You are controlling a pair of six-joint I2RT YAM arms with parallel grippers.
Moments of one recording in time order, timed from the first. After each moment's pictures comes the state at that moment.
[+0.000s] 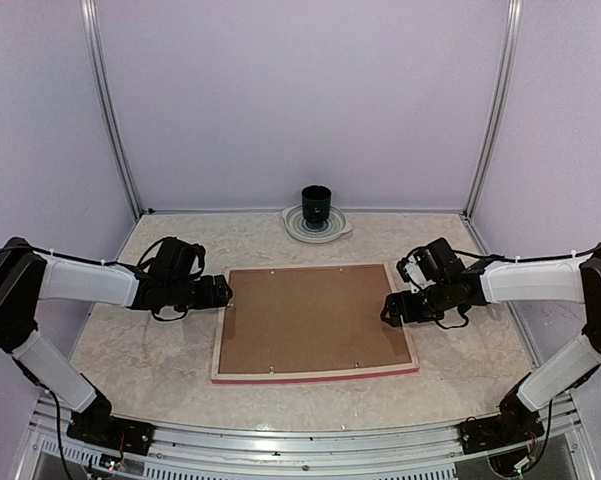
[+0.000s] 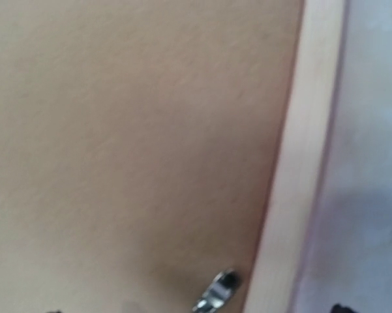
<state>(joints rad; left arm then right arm) -0.53 1.56 0.75 -0.01 -0.06 -0.52 0.55 1.47 0.76 -0.28 -0.08 0.36</state>
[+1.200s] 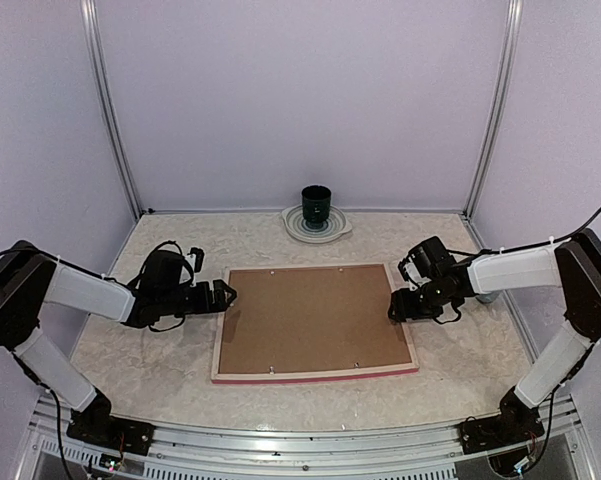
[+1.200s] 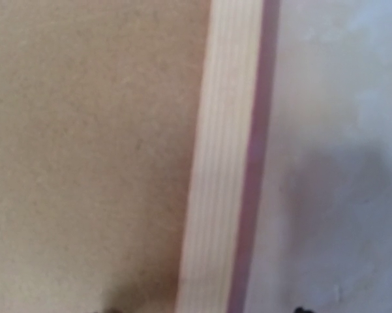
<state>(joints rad) -0.47 1.56 0.57 0.36 0.11 -0.46 0.49 1.61 0.83 -0.28 -0.03 0.35</state>
